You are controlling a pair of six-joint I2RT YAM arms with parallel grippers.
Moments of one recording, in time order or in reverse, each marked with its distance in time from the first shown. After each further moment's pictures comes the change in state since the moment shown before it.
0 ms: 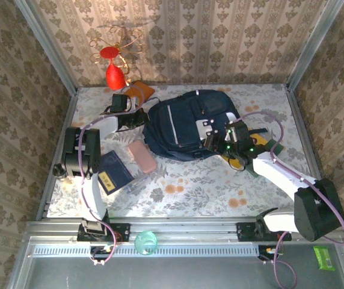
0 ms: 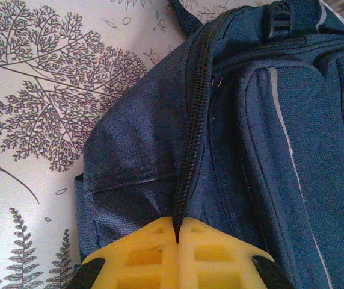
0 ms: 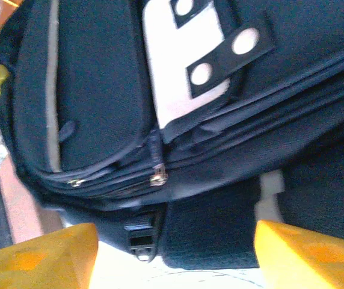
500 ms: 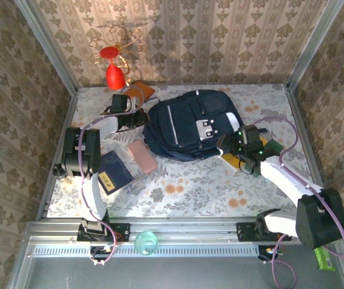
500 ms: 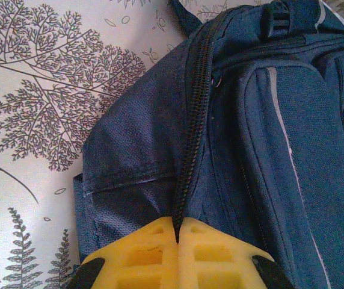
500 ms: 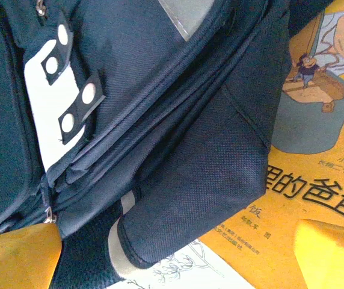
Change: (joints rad) left arm 0.000 0.000 -0.007 0.008 0.004 0.000; right arm -0.102 -0.050 -0.060 -0.056 0.156 0.029
